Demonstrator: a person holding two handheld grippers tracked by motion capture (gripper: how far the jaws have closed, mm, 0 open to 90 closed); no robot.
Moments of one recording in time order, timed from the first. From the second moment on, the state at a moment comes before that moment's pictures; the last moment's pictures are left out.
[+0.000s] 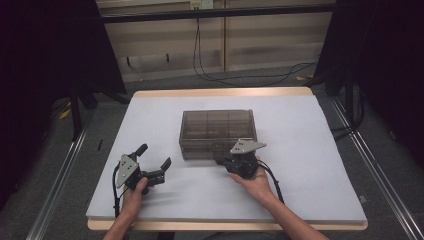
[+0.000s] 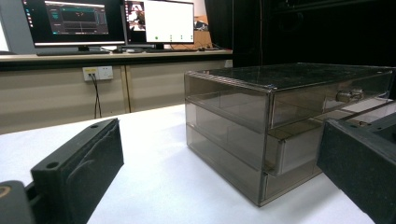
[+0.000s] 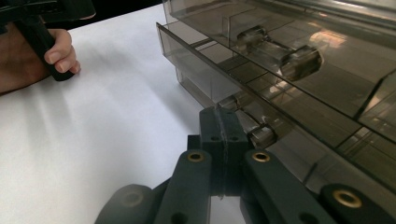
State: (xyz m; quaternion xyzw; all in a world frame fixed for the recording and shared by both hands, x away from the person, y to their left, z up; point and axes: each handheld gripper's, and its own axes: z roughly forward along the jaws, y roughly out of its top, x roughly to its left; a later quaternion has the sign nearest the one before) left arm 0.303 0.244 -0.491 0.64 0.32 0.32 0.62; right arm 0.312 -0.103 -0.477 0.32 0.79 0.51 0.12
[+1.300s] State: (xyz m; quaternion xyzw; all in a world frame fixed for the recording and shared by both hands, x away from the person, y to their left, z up) left arm 0.303 0.243 -0.491 0.64 0.32 0.32 0.62; right arm 0.321 -0.107 -0.480 0.33 0.79 0.50 0.13
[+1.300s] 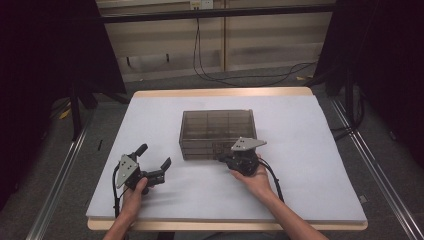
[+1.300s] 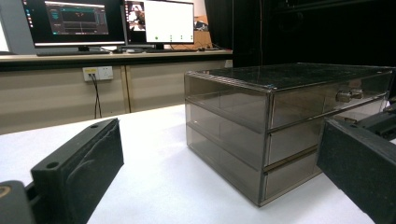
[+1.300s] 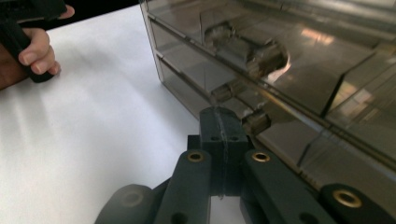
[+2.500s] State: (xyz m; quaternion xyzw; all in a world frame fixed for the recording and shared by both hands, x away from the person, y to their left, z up) left arm 0.303 0.243 -0.491 0.64 0.32 0.32 0.62; right arm 0.276 -0.184 -0.448 0.37 0.77 0.50 0.13
